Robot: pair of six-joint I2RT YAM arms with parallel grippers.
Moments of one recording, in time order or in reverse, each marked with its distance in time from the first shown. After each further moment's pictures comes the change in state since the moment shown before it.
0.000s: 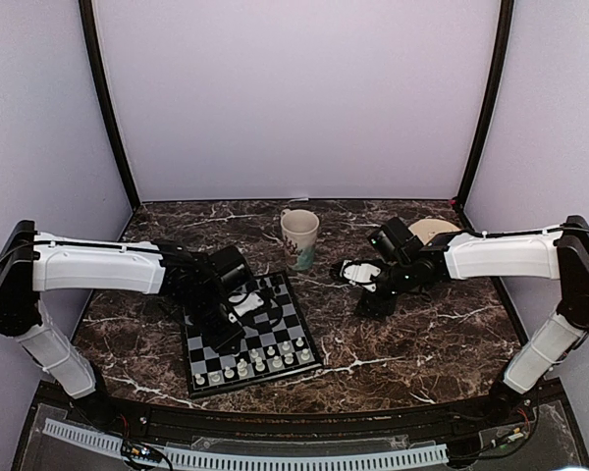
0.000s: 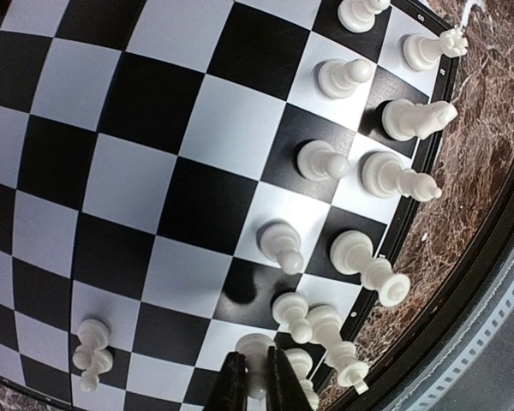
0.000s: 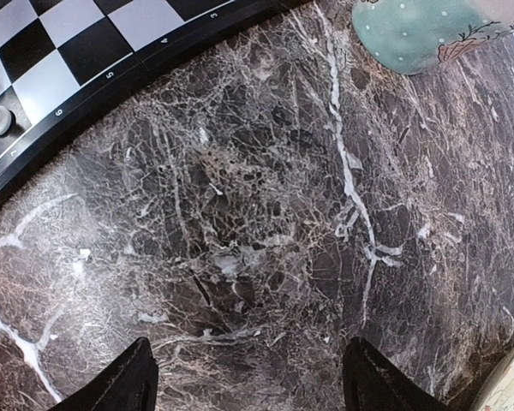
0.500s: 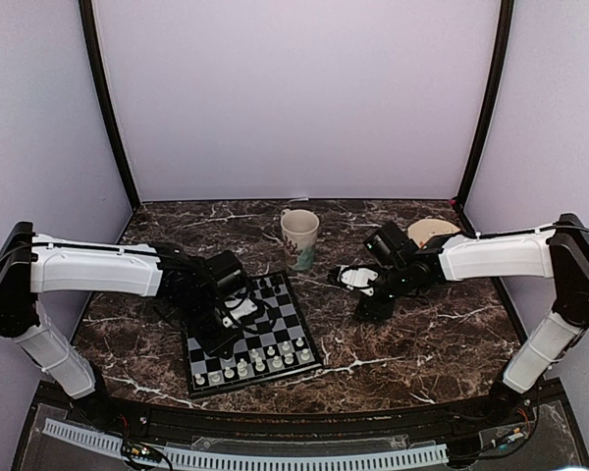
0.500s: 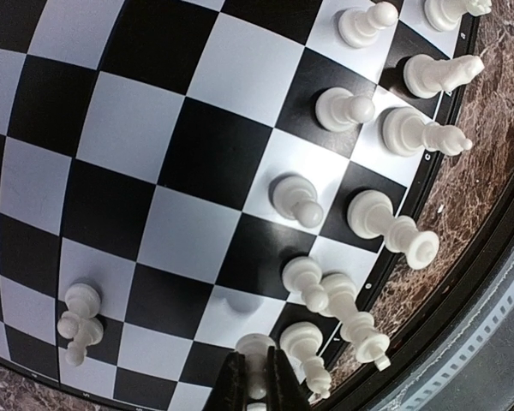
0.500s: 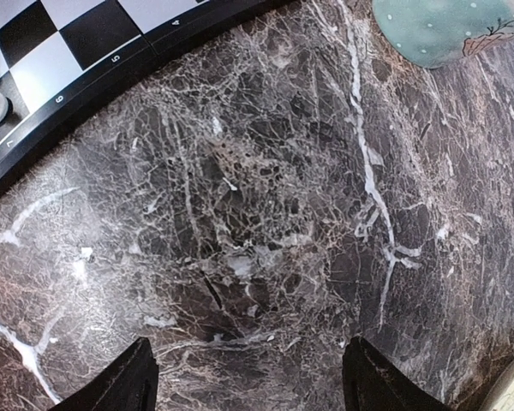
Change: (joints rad) left arm -0.001 -0.029 -0.032 -0.041 -0.013 -0.028; right arm 0.011 0.031 0.001 0.000 0.002 -0.001
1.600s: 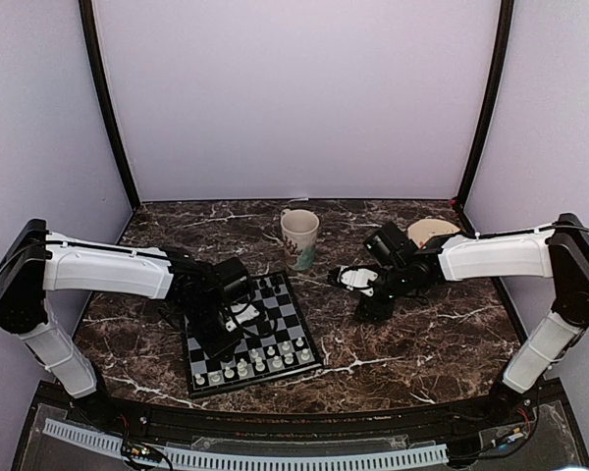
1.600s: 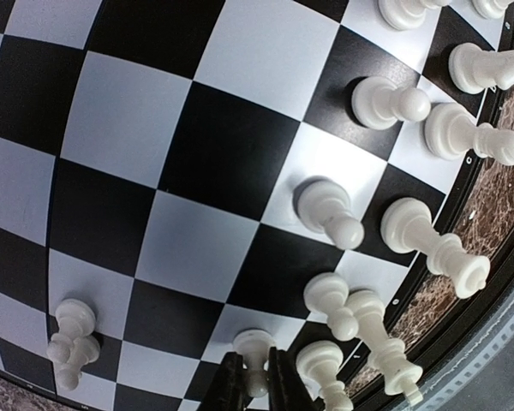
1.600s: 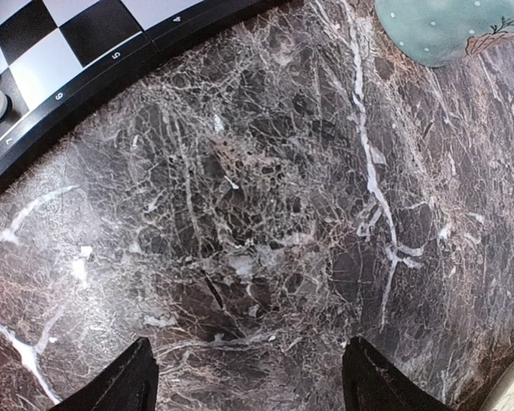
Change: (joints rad) left arm -0.006 0.058 0.000 0.008 -0.023 0.000; right arm 0.000 0.004 0.000 -0.001 0.000 -0.002
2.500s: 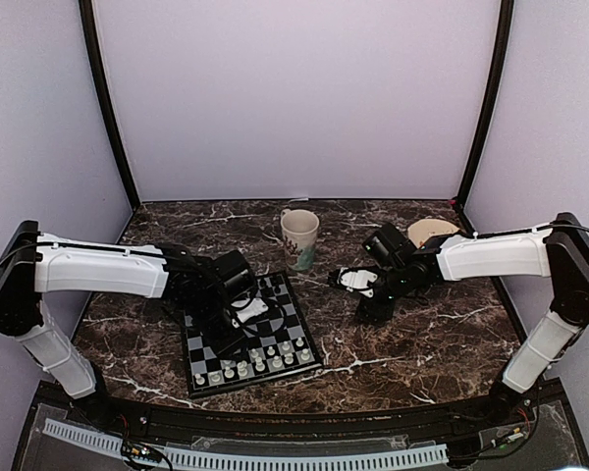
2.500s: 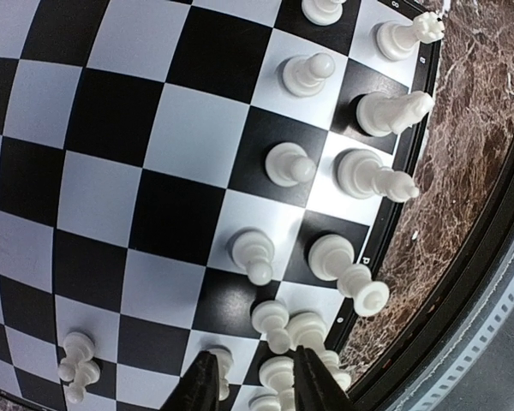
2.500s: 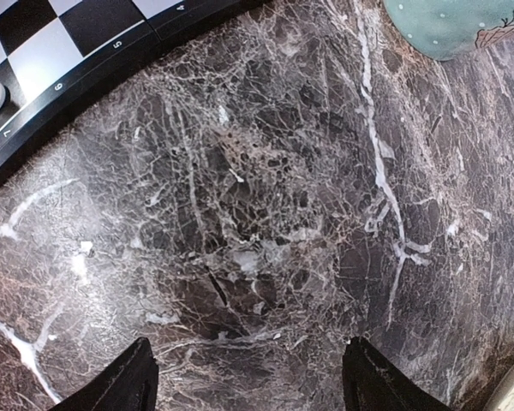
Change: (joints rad) left arm -0.024 -0.033 0.024 0.049 0.031 0.047; right arm 0.000 0.011 0.005 -0.014 0.000 0.000
